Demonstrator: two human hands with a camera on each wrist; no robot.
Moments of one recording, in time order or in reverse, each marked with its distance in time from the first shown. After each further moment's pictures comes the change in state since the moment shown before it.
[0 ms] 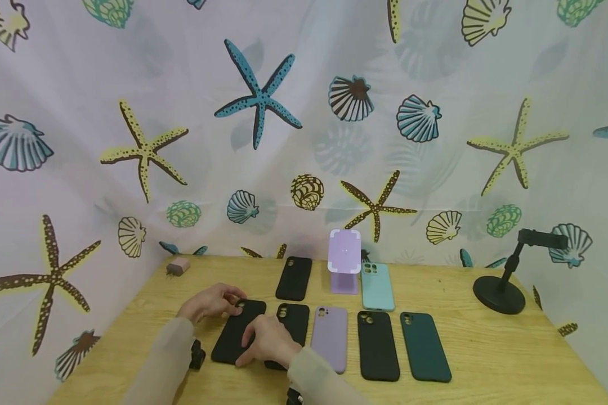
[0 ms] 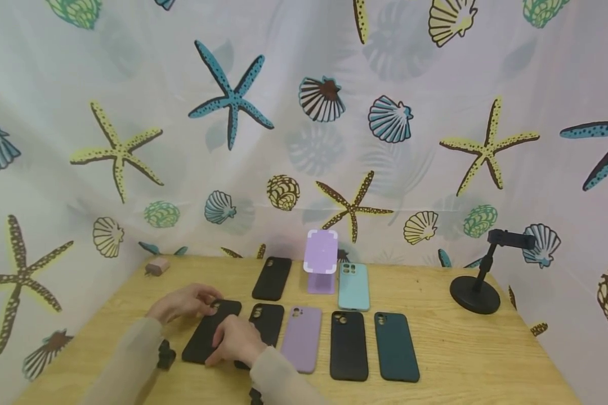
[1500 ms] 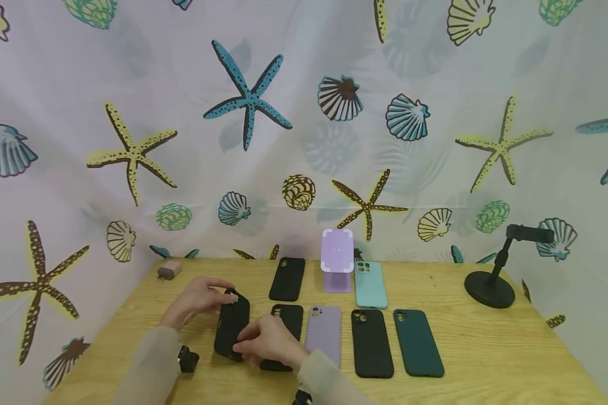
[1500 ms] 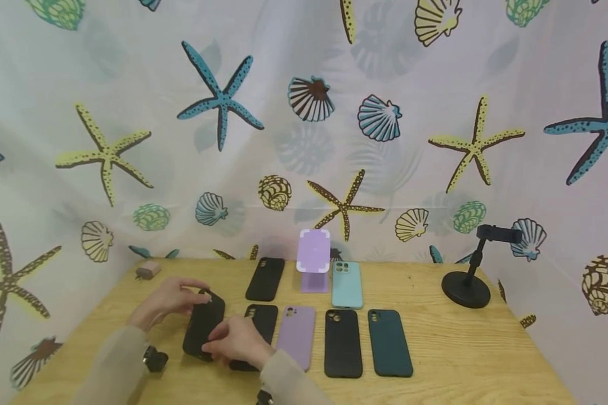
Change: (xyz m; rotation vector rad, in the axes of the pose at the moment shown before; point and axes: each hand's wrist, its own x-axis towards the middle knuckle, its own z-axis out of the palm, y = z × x) left_hand -0.015 0.017 -0.006 -0.256 0.183 0.001; right_hand -0.007 0.016 -0.006 0.453 -0.040 0.031
